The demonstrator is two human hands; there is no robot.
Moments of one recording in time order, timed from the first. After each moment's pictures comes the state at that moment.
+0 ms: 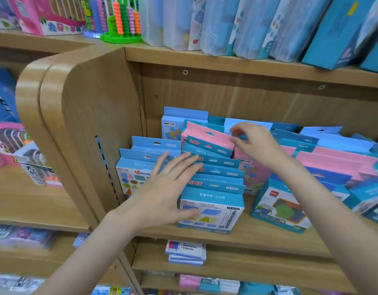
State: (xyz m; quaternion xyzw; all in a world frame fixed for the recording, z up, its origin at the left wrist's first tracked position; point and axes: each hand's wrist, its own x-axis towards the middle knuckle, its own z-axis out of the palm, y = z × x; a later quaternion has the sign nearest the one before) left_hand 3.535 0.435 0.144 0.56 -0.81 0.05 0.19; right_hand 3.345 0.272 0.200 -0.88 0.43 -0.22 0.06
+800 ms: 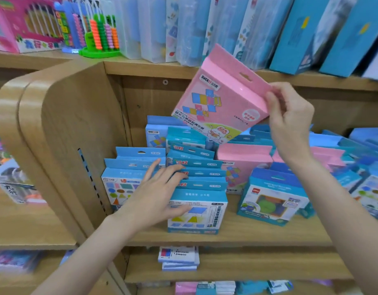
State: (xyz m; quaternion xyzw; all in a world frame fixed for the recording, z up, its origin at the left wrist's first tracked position) left_hand 3.525 0.425 0.143 0.58 -0.80 0.05 0.16; right_hand 3.301 0.307 0.255 -0.74 0.33 -0.58 -0.02
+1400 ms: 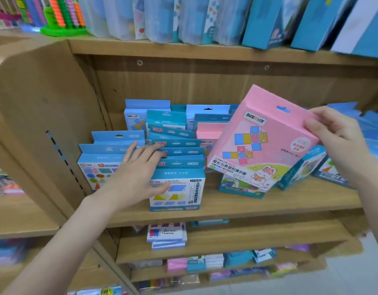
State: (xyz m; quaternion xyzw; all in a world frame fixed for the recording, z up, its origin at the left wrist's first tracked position) left_hand 3.518 0.423 0.144 0.59 -0.78 0.06 0.17; right_hand 3.161 0.345 0.224 -0.74 0.41 -0.48 0.22
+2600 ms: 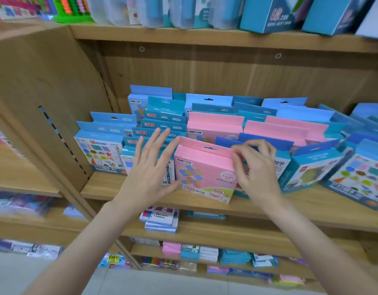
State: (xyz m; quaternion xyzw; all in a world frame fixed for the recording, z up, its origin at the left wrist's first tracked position) left_hand 3.425 0.434 0.122 0.64 -0.71 0.17 0.23; right_hand 3.207 0.332 0.126 -0.83 0.35 -0.44 -0.01
